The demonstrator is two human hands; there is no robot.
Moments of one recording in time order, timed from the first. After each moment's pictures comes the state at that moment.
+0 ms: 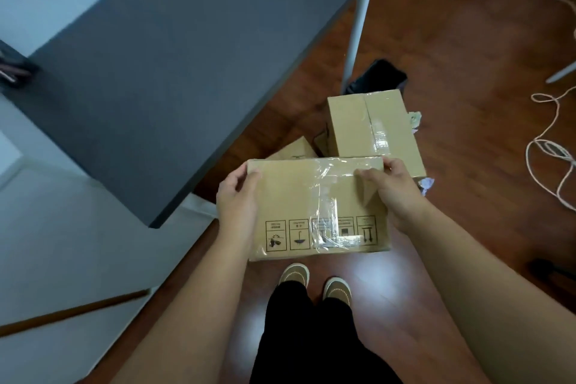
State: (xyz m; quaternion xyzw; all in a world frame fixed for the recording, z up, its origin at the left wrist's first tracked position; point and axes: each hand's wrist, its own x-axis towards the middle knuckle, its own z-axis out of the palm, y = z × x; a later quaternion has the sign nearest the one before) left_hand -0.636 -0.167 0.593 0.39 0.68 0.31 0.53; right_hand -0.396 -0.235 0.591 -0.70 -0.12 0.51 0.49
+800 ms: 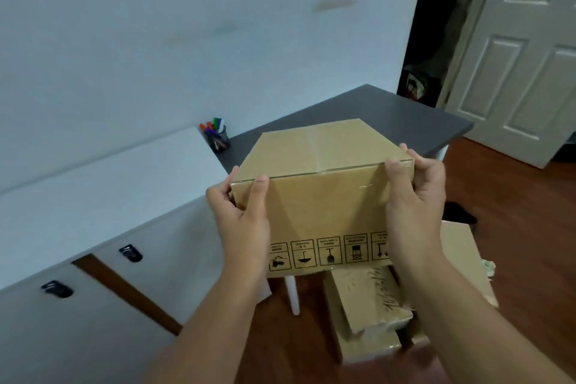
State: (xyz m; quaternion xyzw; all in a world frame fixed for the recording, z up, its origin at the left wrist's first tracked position) left_hand -0.776 -0.279 0.832 0.38 0.53 0.67 0.35; right_hand -0.586 -0.279 0.845 -0.51 -0.37 0.32 0.71
